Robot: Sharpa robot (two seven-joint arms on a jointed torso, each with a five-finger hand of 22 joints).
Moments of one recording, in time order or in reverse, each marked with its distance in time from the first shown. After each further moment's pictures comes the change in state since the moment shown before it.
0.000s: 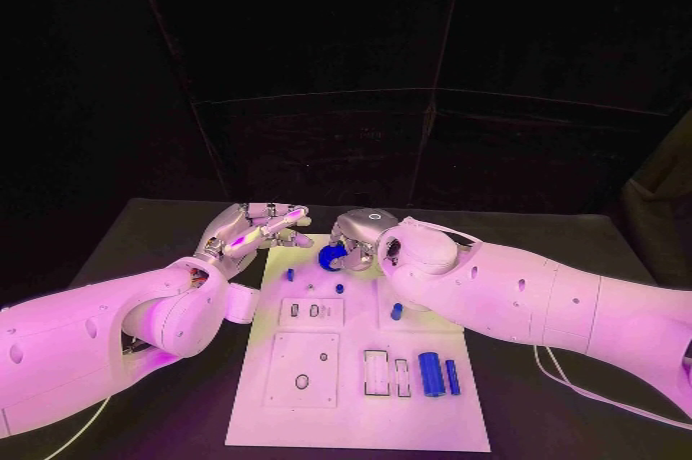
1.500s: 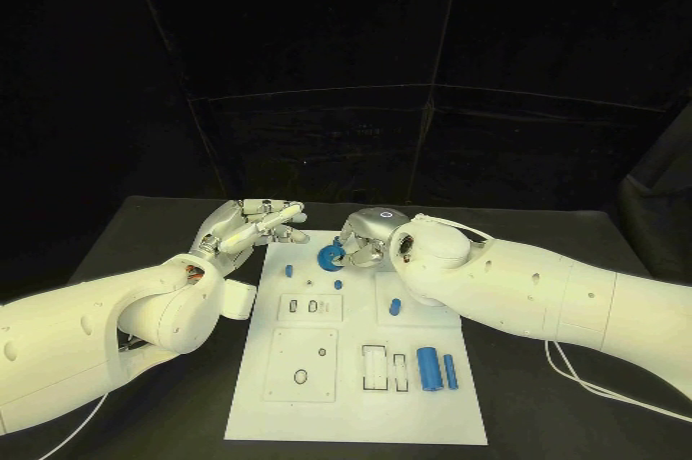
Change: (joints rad) left arm 0.001 -0.003 0.000 -0.005 0.006 -0.001 0.000; left_hand 0.000 0.000 0.000 -0.006 0.000 0.000 0.000 -0.004 -0.001 0.004 0.004 -0.004 -0.001 0.000 0.000 -0.004 0.002 0.000 0.000 0.000 -0.004 -0.002; right arm -0.001 -0.063 -0.001 0.020 0.045 0.001 0.044; right_hand -0.100 0.013 -0.145 0.147 0.117 -0.104 0.030 -0.038 0.001 -0.020 0.025 0.033 0.028 0.000 0.029 -0.021 0.000 0.000 -0.011 0.031 -0.021 -0.024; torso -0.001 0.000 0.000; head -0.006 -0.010
